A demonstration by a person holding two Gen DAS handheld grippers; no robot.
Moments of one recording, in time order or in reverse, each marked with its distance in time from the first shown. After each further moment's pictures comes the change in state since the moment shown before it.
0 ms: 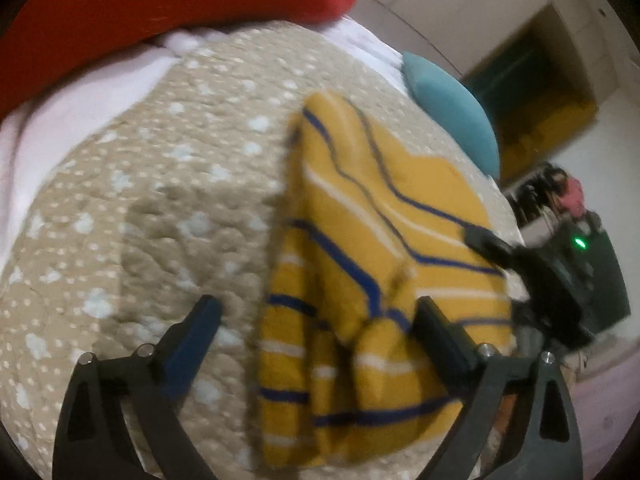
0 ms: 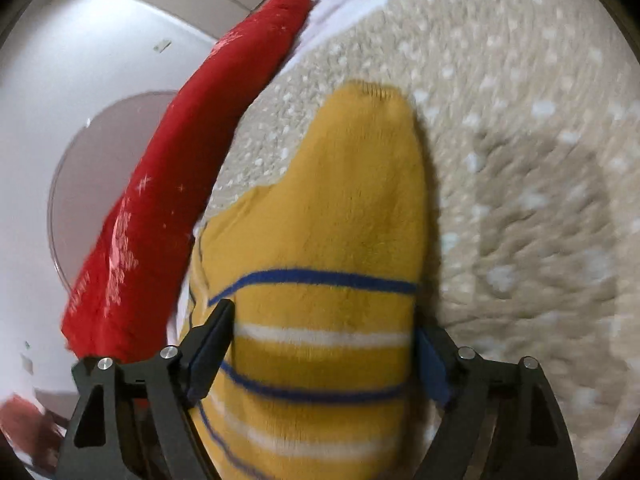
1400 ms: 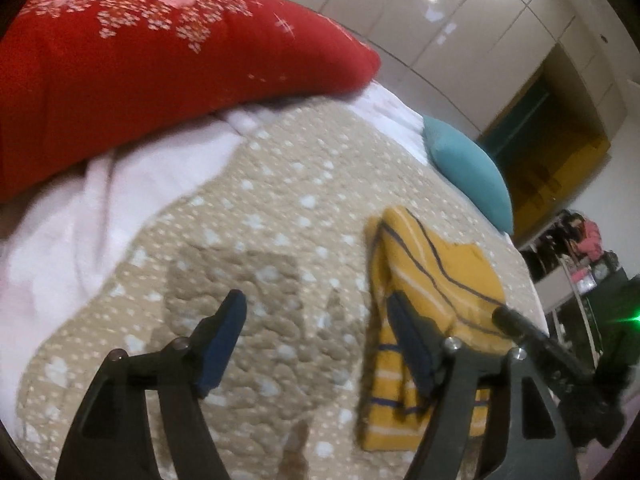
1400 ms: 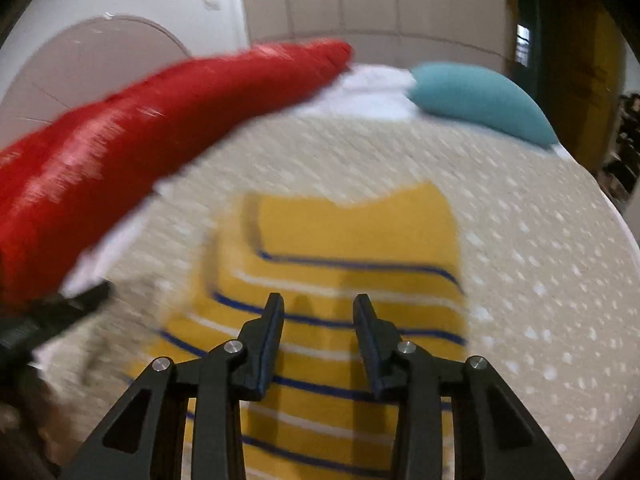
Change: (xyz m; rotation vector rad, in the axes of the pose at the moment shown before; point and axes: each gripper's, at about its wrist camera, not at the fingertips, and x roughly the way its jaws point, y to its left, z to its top) left arm -0.073 0.018 -0.007 -0.052 -0.255 0.138; right arm -0.058 0.149 -0.072 -0.554 -0.208 -0.470
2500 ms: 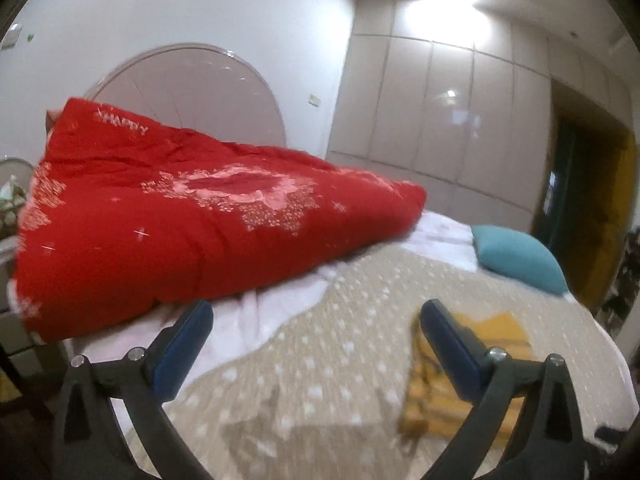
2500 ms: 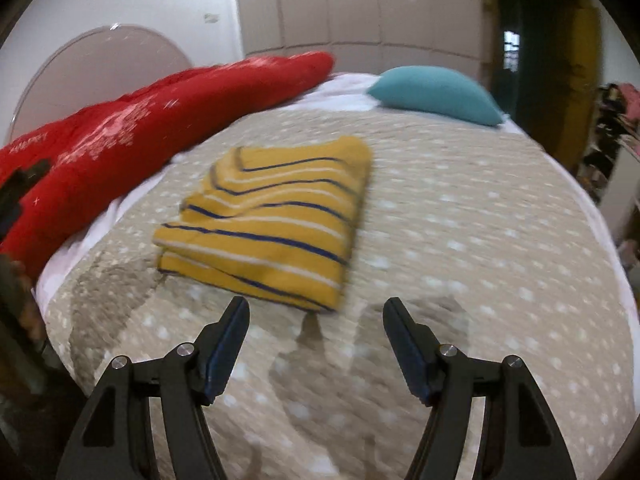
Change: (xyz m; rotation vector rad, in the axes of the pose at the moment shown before) left arm -0.181 -0.064 -0.089 0.191 -0.568 0.353; right arm -0.127 -0.050 -0.123 0.040 -0.044 -0.050
